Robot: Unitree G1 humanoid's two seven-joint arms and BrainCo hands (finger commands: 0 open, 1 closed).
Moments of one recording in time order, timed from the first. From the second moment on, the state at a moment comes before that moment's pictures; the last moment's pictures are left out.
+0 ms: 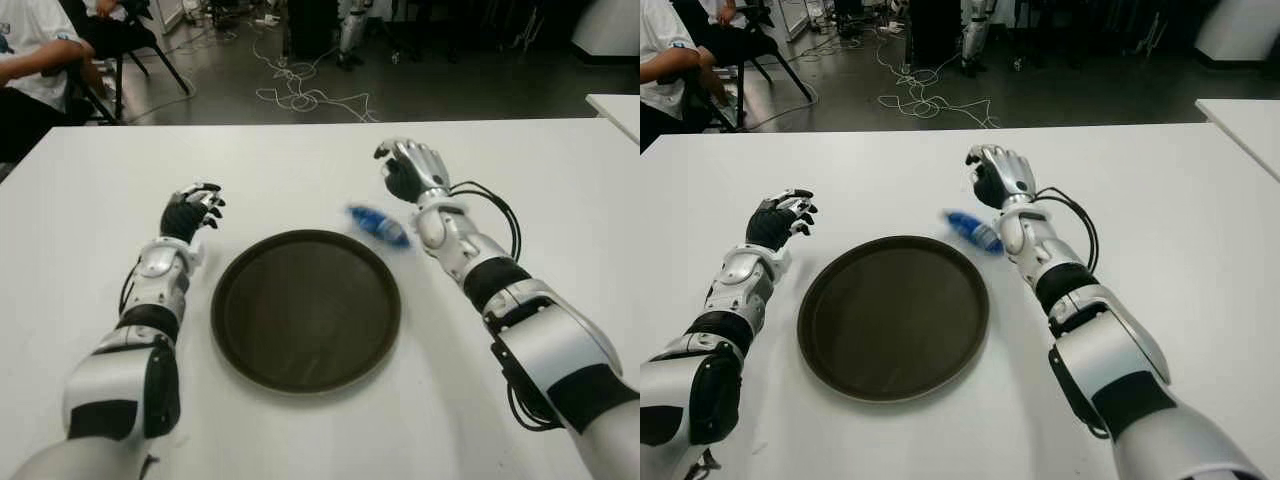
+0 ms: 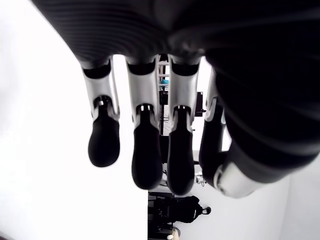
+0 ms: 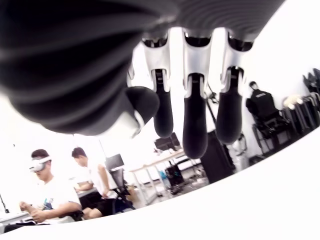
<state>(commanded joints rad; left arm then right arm) -0.76 0.18 0.26 1.26 -0.10 -0.30 -0.16 -0.93 -0.14 0.43 1.13 -0.63 -0.19 -0.44</state>
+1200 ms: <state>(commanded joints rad) -0.76 0.18 0.25 1.26 -0.10 -0.31 -0.14 -0.80 -0.16 0.45 0.80 -0.67 -0.16 -0.40</state>
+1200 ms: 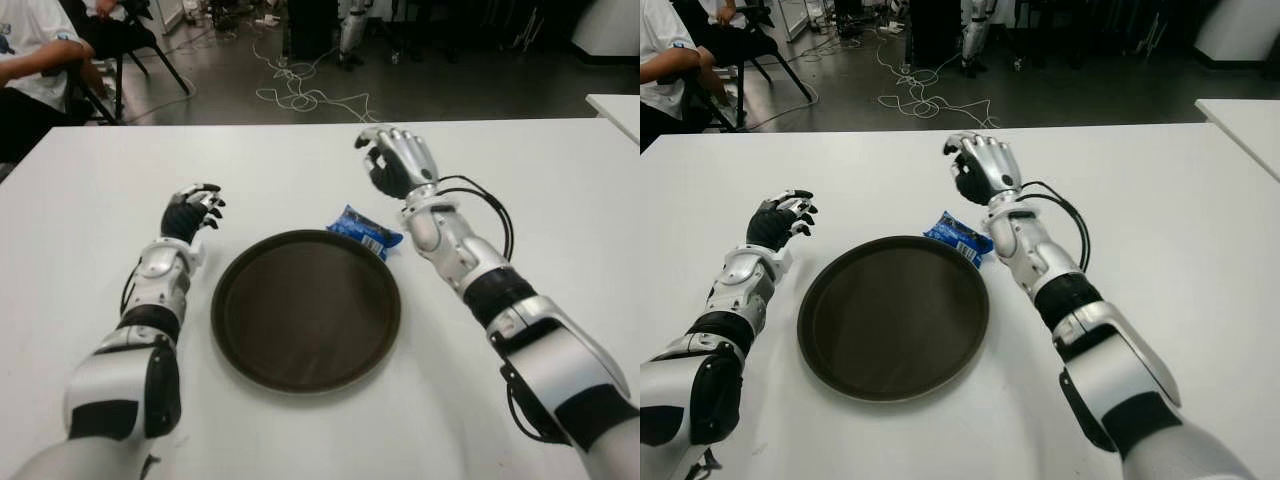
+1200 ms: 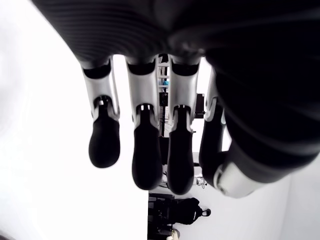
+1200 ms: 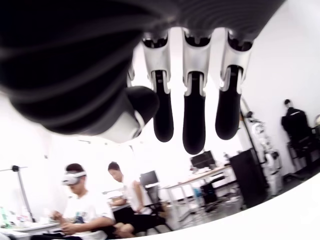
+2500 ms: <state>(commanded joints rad) -0.76 0.18 0.26 1.26 -0.10 -0.30 -0.14 -0.97 -0.11 0.46 1.34 -0.63 -0.06 -0.10</state>
